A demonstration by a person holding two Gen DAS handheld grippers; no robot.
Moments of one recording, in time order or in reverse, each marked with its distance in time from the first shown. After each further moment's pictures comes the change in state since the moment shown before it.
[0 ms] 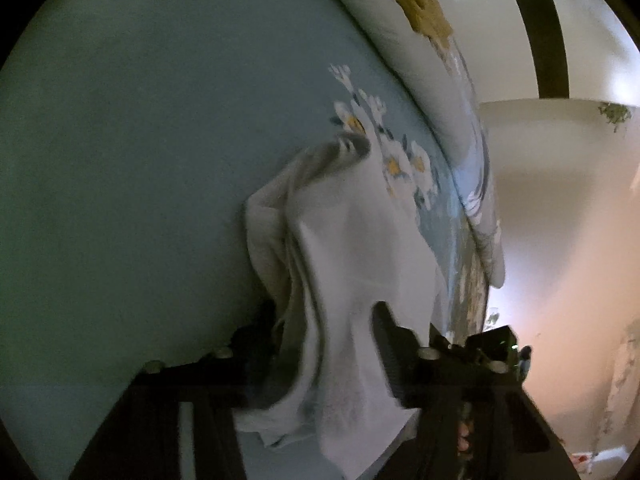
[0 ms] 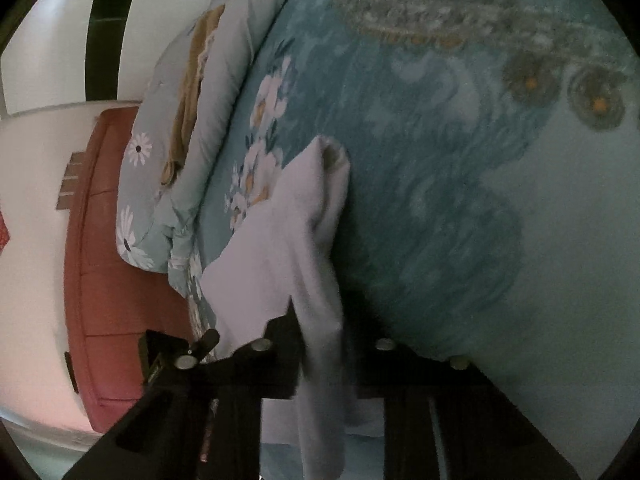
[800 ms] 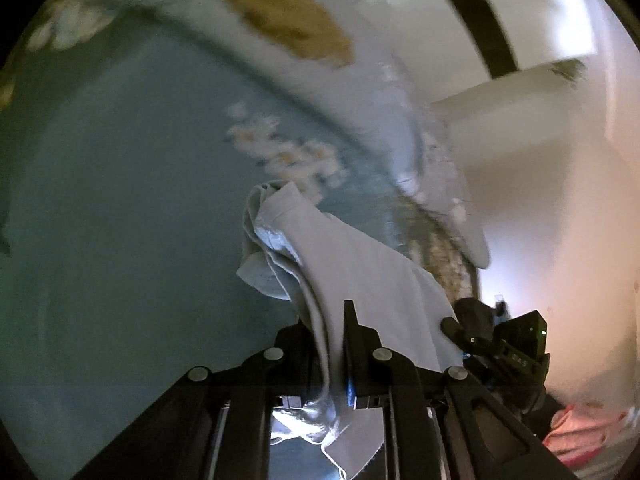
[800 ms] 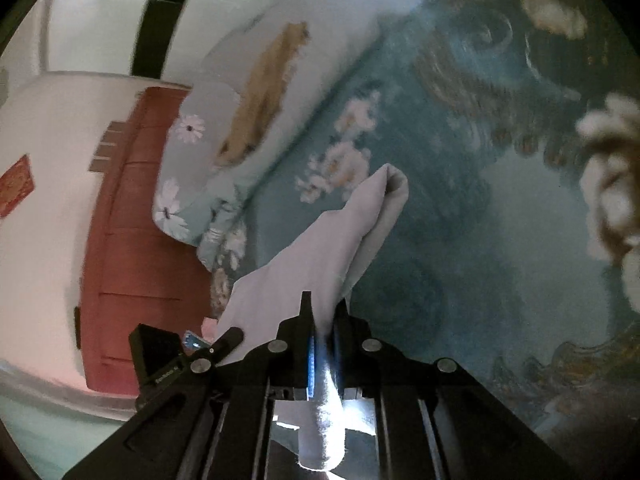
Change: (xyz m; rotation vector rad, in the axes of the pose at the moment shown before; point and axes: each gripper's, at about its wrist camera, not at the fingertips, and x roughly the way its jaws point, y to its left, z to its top) left arm -0.088 -0.129 -0.093 0.216 -0.152 -0.037; right arm -0.132 0.078 -0.063 -0.177 -0.084 0.051
